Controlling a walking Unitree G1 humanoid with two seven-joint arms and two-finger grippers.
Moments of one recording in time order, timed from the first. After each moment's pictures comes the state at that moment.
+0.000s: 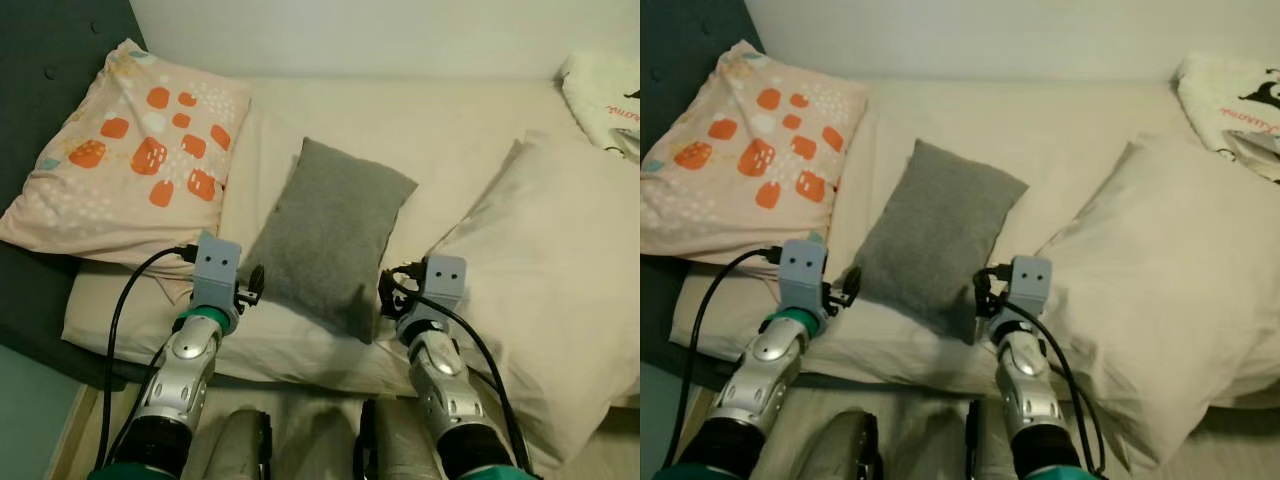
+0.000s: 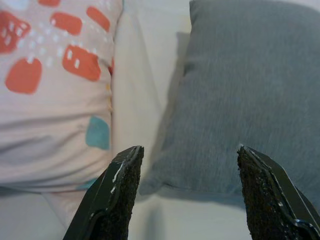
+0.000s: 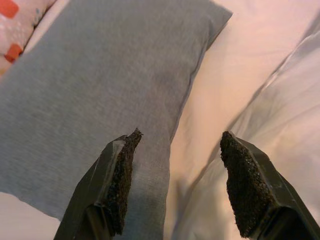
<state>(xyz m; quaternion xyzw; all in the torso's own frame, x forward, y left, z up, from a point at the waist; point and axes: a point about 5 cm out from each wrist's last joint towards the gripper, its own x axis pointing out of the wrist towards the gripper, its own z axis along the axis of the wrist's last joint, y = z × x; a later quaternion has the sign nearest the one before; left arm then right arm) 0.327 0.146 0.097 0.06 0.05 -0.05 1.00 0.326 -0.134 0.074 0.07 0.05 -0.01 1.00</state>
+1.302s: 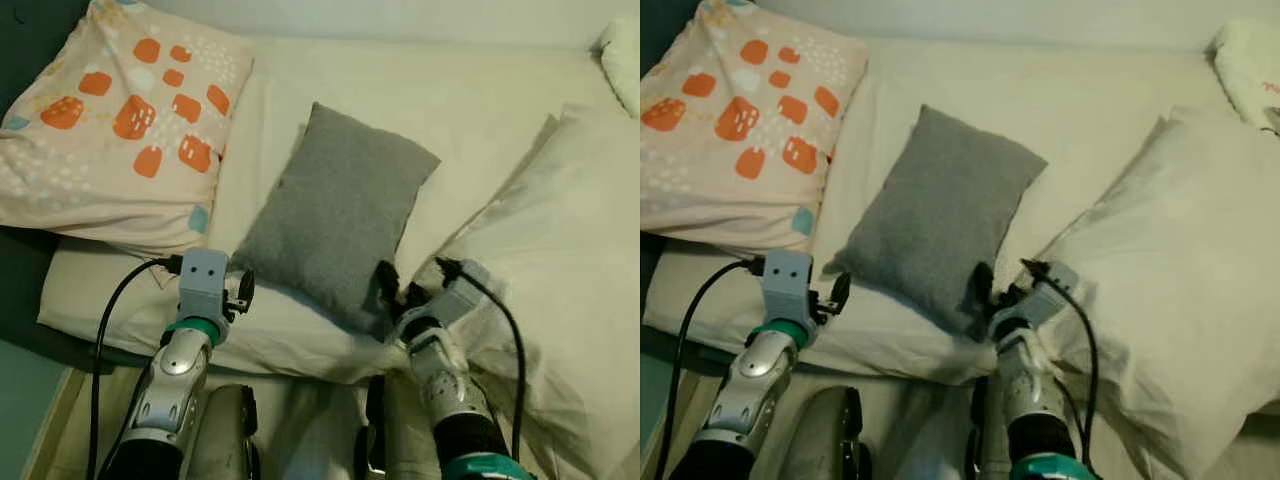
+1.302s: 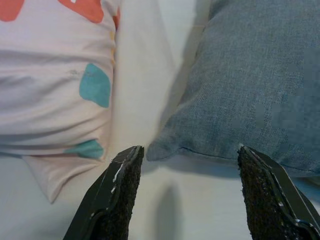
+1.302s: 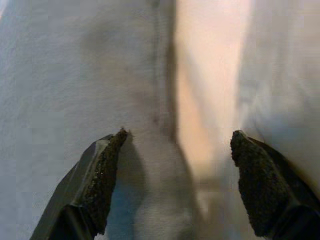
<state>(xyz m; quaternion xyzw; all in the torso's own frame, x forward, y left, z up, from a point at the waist) 0.310 0.156 0.094 0.04 0.04 -0.03 1.00 0.331 -0.149 0.064 0.38 0.08 -0.04 0.92</state>
